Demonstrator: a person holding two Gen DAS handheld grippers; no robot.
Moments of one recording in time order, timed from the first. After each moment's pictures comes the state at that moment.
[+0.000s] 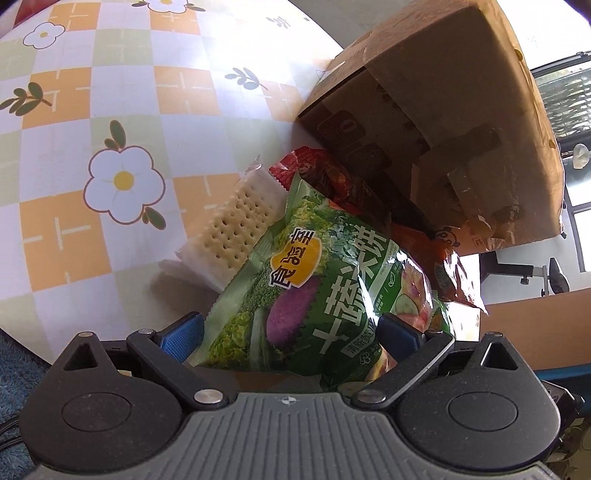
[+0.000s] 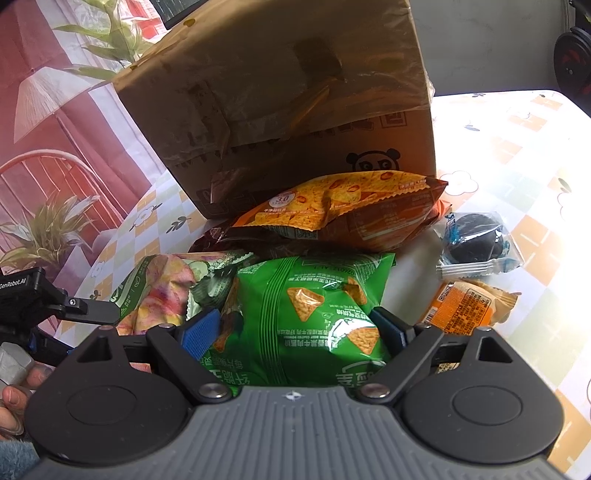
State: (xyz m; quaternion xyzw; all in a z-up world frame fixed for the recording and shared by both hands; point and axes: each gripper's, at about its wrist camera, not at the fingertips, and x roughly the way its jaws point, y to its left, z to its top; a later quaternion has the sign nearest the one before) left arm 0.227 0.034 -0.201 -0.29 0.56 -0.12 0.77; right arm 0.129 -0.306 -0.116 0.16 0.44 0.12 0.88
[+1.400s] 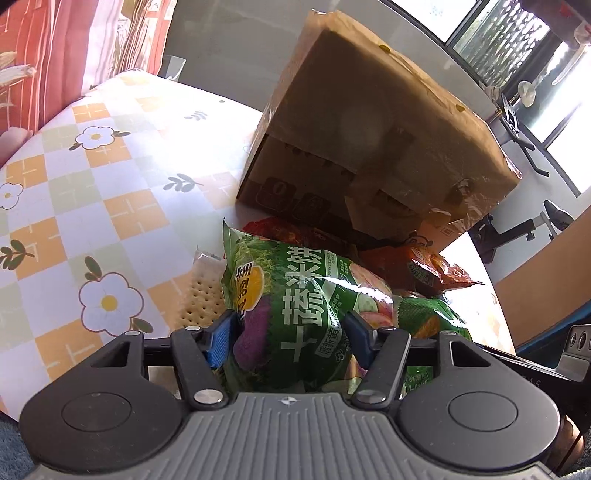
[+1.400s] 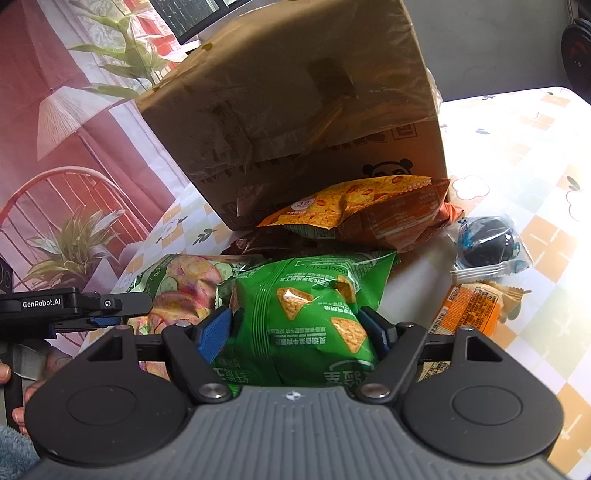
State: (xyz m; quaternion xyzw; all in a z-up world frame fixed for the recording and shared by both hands) left arm 0.216 0.013 -0.150 -0.14 0.44 -0.17 0.87; right arm 0.117 -0.312 -0.101 0.19 0.41 0.15 0.88
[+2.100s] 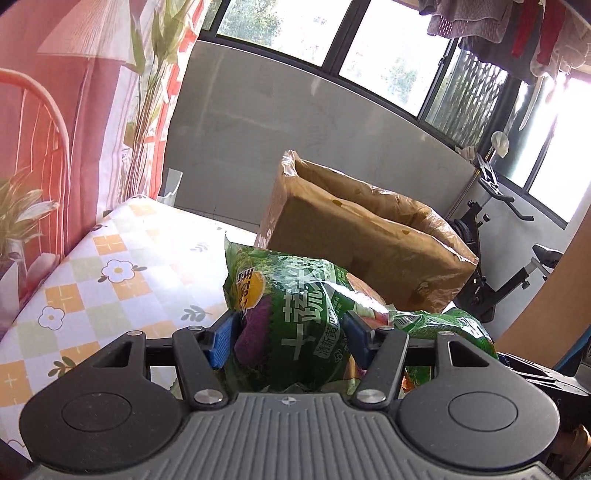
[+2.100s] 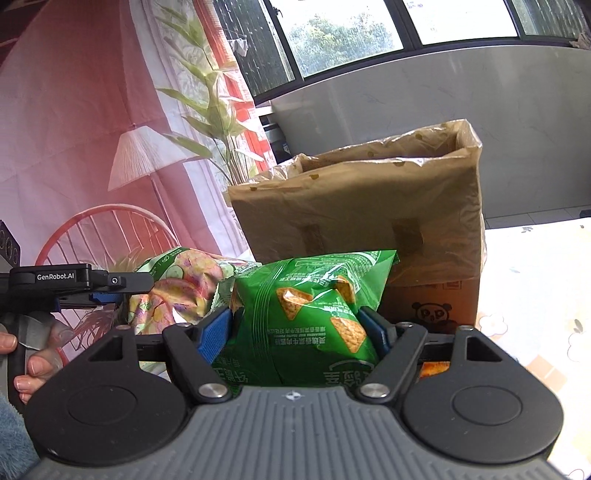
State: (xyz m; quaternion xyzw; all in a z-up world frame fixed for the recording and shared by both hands) left arm 0.187 0.025 -0.062 -0.12 0.28 -0.16 0.94; right arm 0.096 -0.302 -0.025 0.13 0.26 0.21 0.93
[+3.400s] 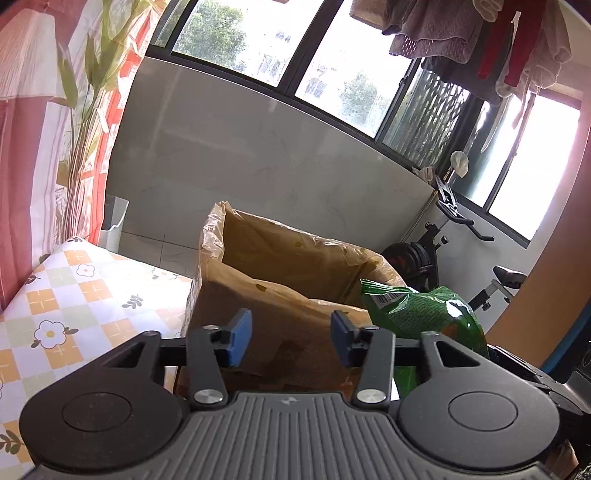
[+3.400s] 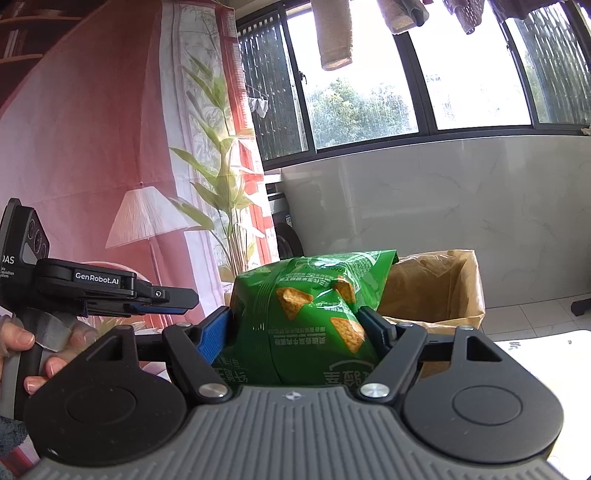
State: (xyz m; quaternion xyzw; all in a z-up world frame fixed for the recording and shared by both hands) left arm 0.228 -0.018 -0.029 -0.13 0.25 -0.22 0.93; right arm 0.129 -0.304 0.034 0.09 0.16 0.20 0.96
